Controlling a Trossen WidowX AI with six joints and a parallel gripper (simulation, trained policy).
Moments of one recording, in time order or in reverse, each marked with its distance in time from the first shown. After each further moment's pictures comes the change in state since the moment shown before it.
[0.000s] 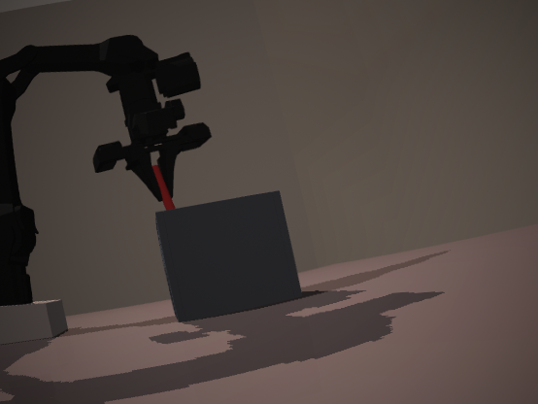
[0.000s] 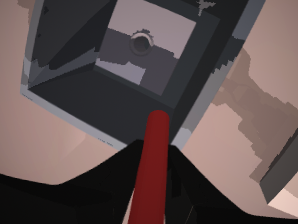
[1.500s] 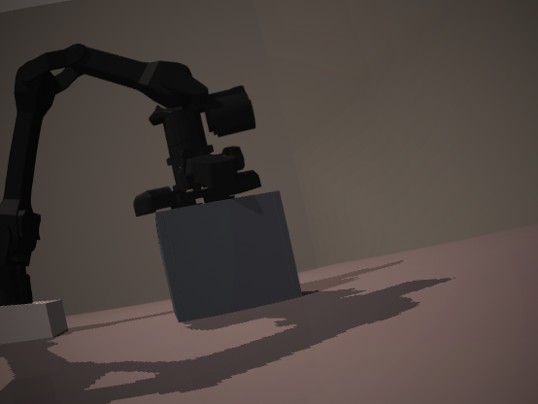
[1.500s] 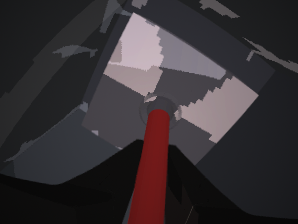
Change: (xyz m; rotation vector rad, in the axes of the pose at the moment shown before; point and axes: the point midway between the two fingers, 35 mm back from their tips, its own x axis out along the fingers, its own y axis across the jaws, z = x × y) arm 0.093 0.031 0.046 -0.113 0.066 -0.039
